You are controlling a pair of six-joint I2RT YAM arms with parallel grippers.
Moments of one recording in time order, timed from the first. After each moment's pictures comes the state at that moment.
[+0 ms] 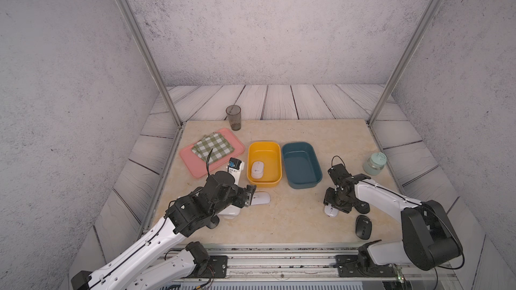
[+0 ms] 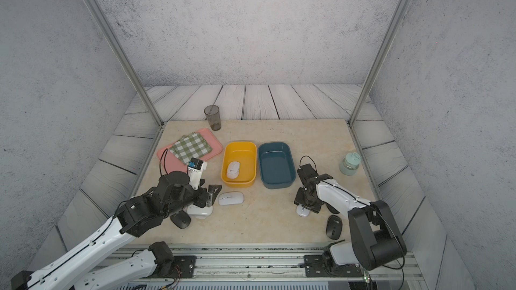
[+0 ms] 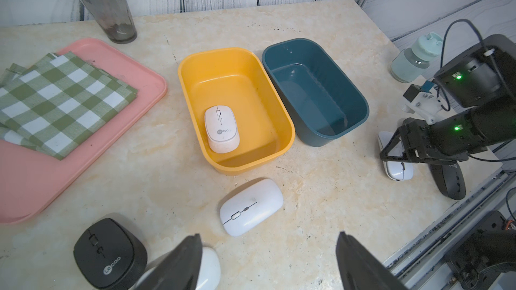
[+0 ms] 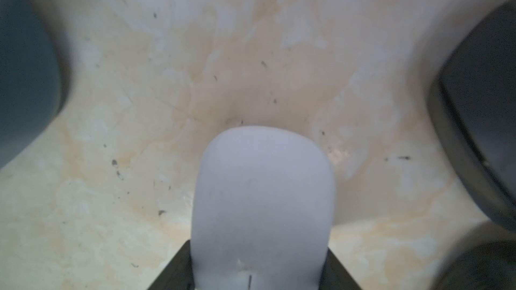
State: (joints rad) left arm -0.83 0.80 0.87 -0.69 -0.18 -0.37; right arm 0.34 1.36 0.72 -0.77 0.00 0.69
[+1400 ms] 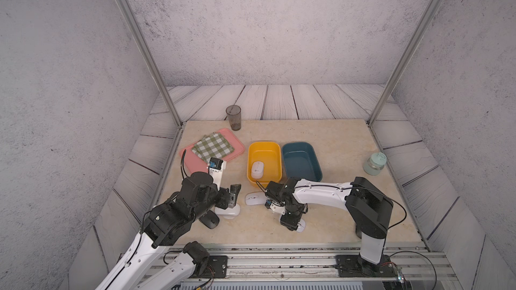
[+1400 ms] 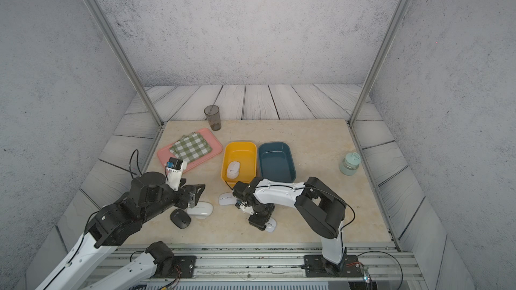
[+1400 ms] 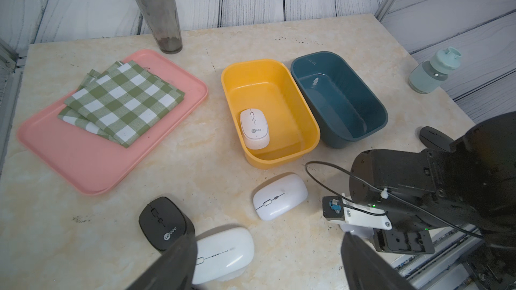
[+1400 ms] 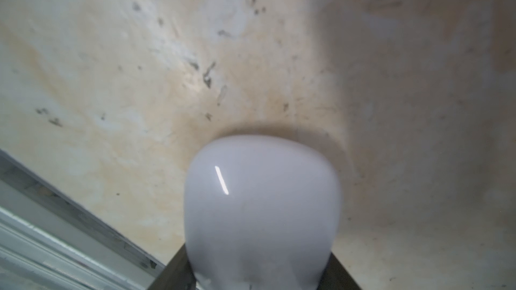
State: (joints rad) left arm -0.66 0.68 0.95 -0.87 -0.12 -0.28; right arm 1.03 1.87 1.22 -1.04 -0.03 -0.13
